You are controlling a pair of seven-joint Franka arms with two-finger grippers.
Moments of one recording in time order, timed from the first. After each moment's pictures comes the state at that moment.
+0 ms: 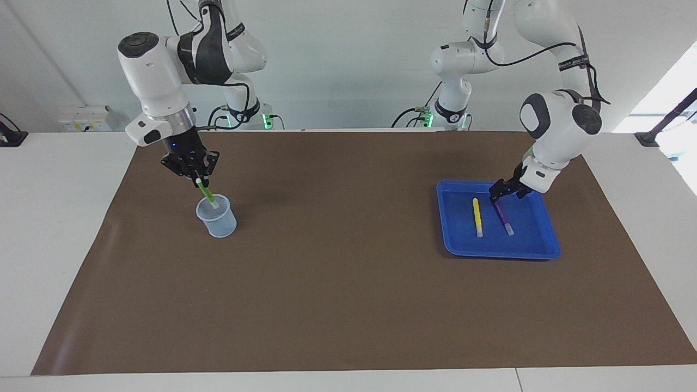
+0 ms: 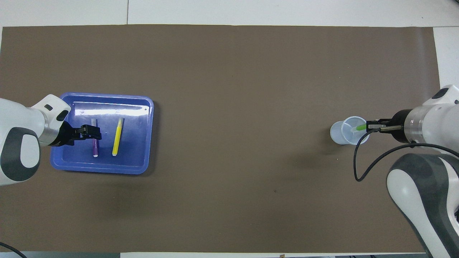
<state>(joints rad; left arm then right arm) 0.06 0.03 -0.03 -2.22 -0.10 2.19 -0.03 0.03 -0.20 -0.02 -2.22 0.01 2.19 0.01</state>
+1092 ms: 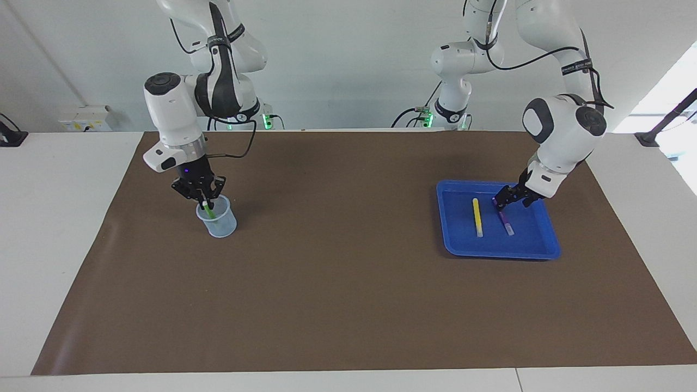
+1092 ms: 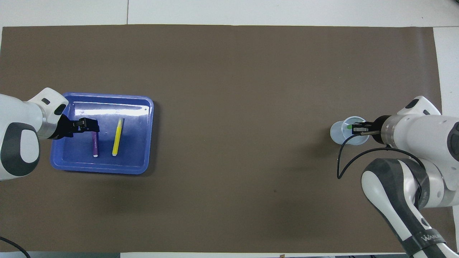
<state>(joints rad) 0.06 0.07 -0.03 -2.19 -0.10 2.26 -0.02 0.03 -0.12 -0.02 -2.37 -0.03 2.46 0.01</state>
